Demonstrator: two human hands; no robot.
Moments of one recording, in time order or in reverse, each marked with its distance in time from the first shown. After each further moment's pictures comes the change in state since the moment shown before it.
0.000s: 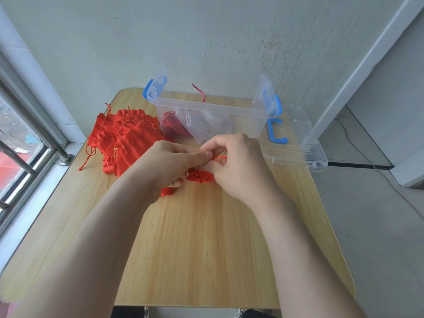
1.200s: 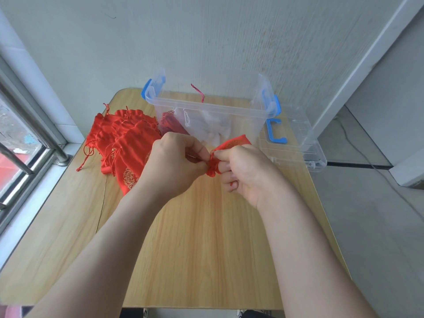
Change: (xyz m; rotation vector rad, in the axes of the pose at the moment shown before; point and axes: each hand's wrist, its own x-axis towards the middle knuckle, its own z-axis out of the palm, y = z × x) left_hand -0.001 -0.005 0.016 0.419 0.243 0.469; right_hand 0.007 -0.008 -0.008 0.724 -0.199 0.727
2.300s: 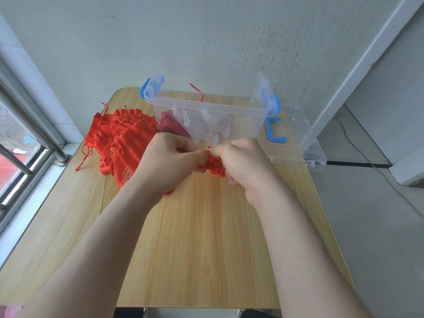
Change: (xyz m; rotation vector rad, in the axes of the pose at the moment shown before) left_hand -0.002 0.013 -0.010 -0.229 -0.087 -0.272; right_hand -0.009 -0.004 0.001 -0.262 0.156 -0.205
